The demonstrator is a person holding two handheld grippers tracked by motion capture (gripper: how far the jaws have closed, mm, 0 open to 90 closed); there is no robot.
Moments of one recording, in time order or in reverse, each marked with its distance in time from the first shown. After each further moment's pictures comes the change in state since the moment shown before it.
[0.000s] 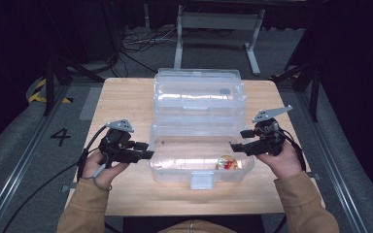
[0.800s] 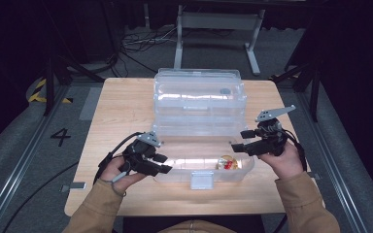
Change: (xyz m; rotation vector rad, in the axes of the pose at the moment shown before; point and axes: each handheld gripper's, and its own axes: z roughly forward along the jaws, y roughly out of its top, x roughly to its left) left arm -0.030 0.008 0.050 0.142 -0.071 0.156; right arm -0.003 -0.002 -0.004 -0.024 0.047 0.016
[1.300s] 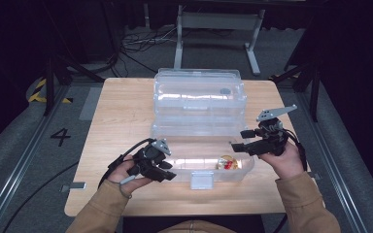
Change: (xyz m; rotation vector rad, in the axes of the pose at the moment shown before) left arm -0.005 0.003 0.026 0.133 0.004 0.038; right arm -0.001 0.000 -0.002 -0.013 0.020 0.009
